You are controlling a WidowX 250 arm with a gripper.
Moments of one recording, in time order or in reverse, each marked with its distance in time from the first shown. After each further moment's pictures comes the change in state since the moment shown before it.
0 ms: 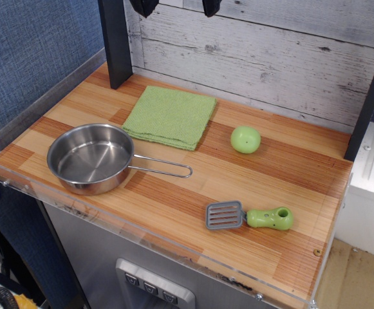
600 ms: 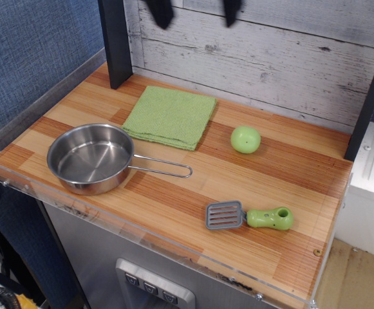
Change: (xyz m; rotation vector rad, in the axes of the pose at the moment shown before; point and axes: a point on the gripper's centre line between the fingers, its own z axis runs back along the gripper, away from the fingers) arm 0.010 -0.019 -0.019 -0.014 0.047 0.062
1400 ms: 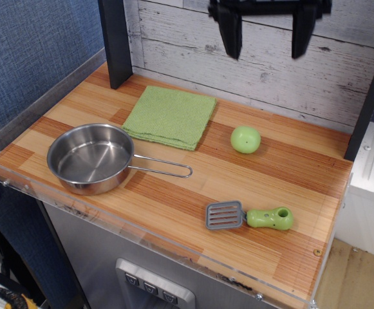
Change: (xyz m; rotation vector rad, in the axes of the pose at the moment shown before) arm 0.032 -0.039 -0.063 0.075 -0.029 0.049
